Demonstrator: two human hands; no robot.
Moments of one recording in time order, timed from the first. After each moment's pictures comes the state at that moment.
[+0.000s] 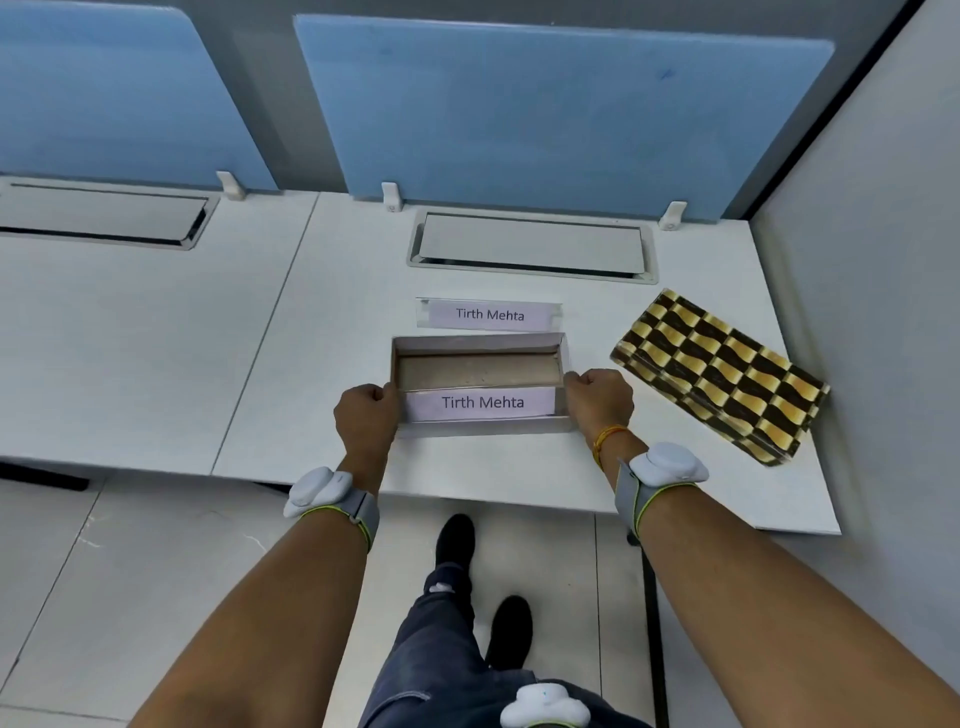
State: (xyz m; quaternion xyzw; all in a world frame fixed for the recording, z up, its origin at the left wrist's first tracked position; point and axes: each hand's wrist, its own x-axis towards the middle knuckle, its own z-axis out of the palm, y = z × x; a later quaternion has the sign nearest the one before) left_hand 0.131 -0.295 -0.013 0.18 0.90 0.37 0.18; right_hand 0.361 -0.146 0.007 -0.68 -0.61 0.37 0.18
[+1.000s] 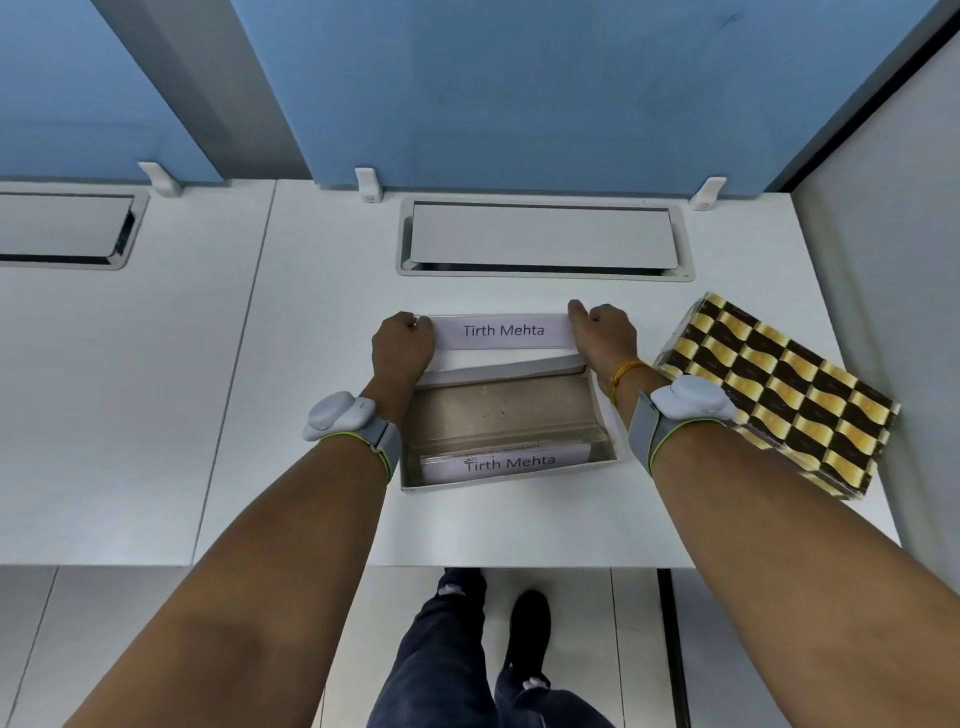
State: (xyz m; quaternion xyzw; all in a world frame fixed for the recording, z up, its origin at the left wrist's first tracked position) left_hand 0.048 -0.139 -0.021 0.27 0.86 0.32 0.30; right_hand 0.265 -0.020 -0.016 -0.69 -0.57 0.42 0.14
